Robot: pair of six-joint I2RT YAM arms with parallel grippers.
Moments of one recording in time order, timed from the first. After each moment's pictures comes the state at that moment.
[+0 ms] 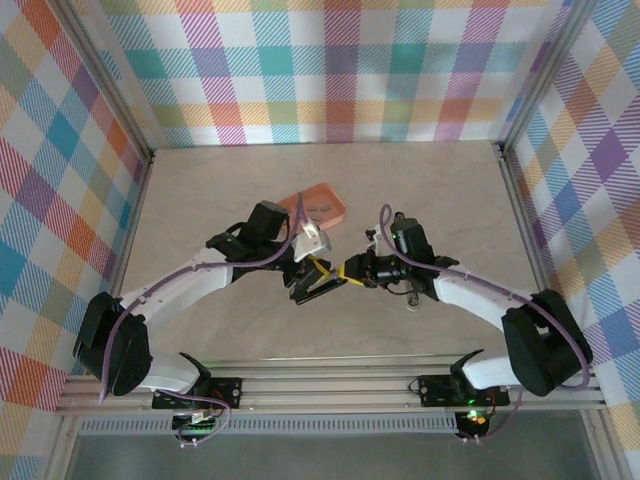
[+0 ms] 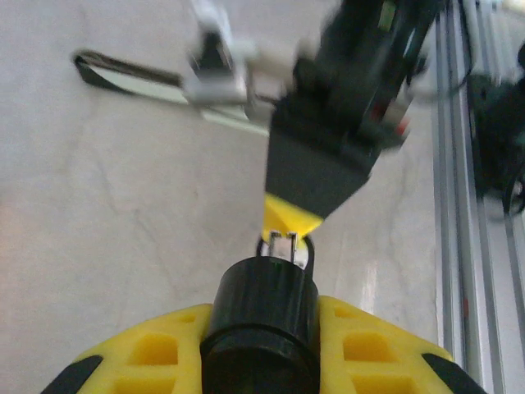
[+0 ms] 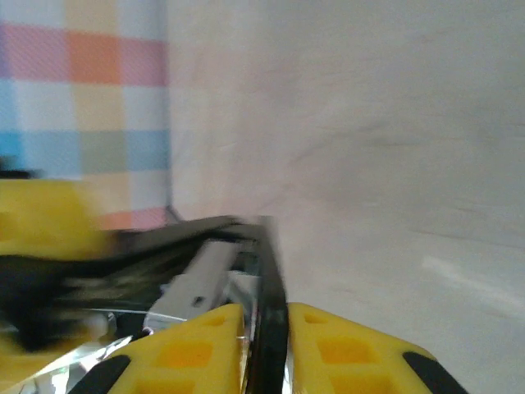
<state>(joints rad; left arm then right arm) -0.55 1.34 1.00 -0.39 0.67 0.38 0.48 1.46 0.57 0.04 -0.69 0.90</state>
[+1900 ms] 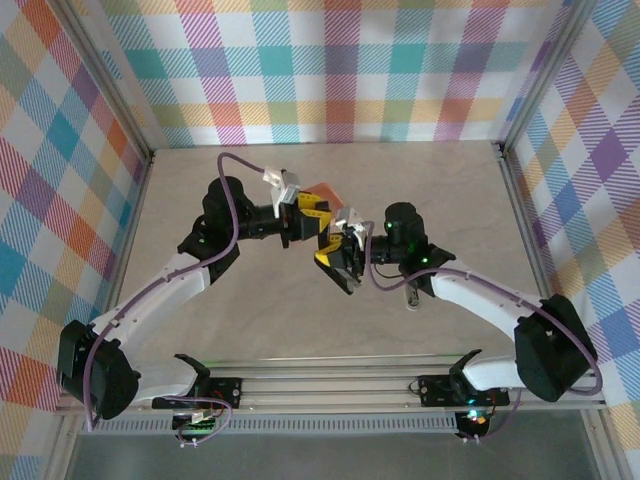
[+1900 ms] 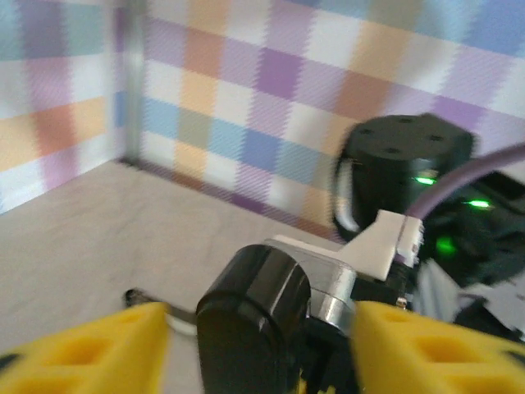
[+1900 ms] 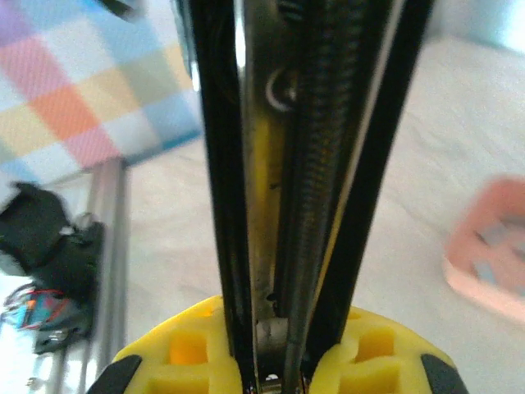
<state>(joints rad) -0.51 1.23 1.00 0.14 0.68 -0.14 0.62 1.29 0.80 0.10 -0.65 0.03</state>
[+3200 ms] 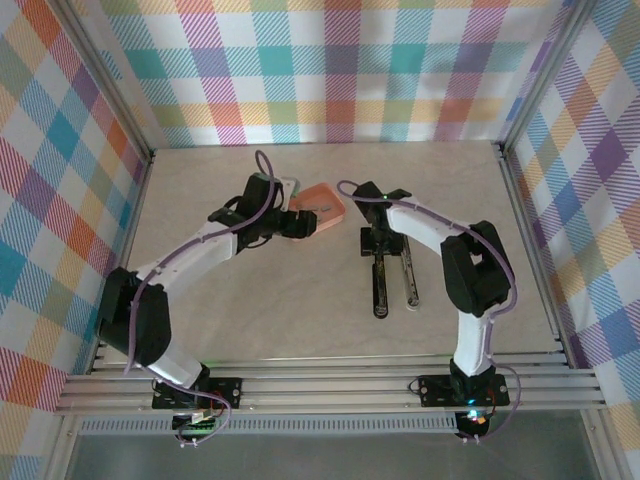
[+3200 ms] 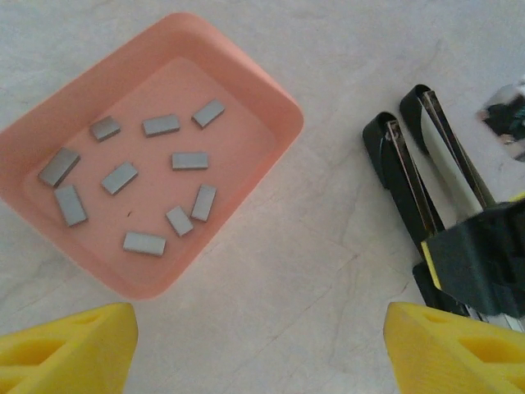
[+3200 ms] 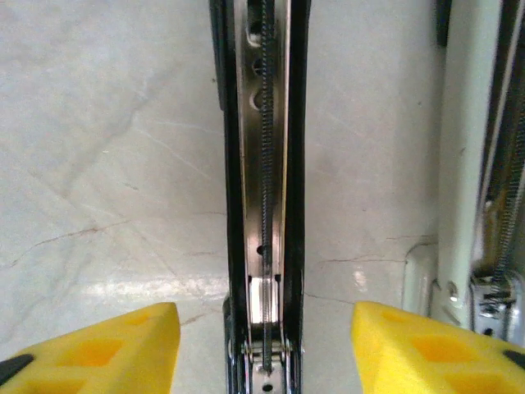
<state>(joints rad) -0.48 1.64 1.25 -0.40 0.16 -0.26 0.53 1.87 1.42 -0.93 0.12 0.51</state>
